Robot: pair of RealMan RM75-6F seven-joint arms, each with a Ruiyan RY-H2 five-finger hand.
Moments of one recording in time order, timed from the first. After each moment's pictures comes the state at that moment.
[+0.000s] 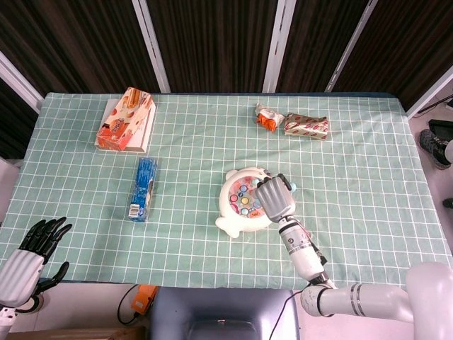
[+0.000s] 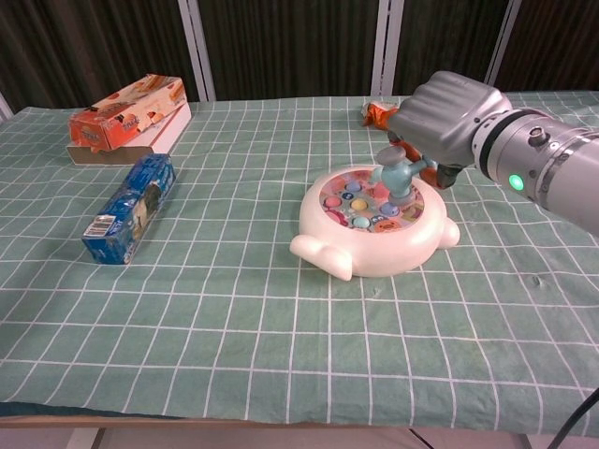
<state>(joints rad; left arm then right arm) -0.12 -1.07 0.08 -1.53 1.77 1.58 -0.17 0.84 -1.61 0.16 -1.60 -0.84 1.21 -1.39</state>
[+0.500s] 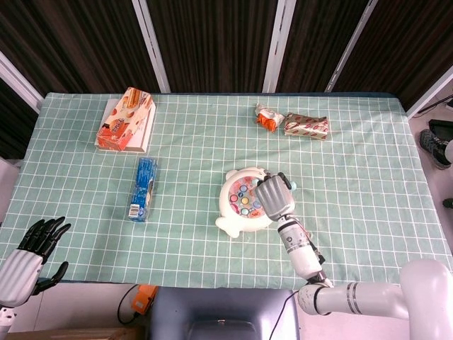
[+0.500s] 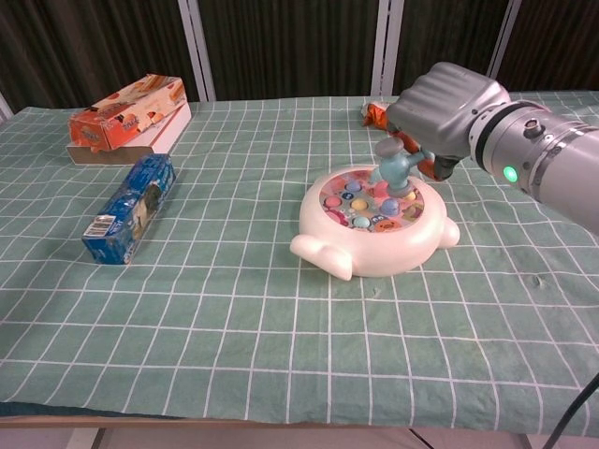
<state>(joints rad) -0.12 -1.06 0.08 -1.53 1.77 1.59 -0.18 0.87 -1.61 0.16 -1.59 -0.83 1.25 -1.35</state>
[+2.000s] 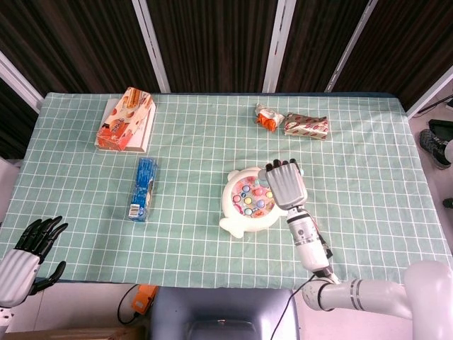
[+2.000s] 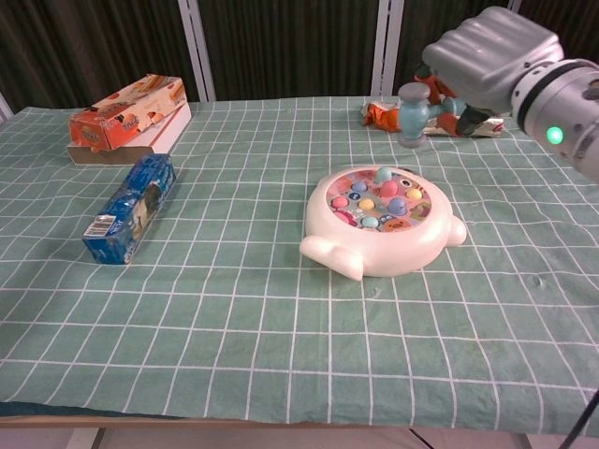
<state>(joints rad) -0.11 -1.06 0.08 -1.52 1.77 1.60 -0.19 0.82 -1.57 0.14 -1.54 -0.98 1.38 -1.10</state>
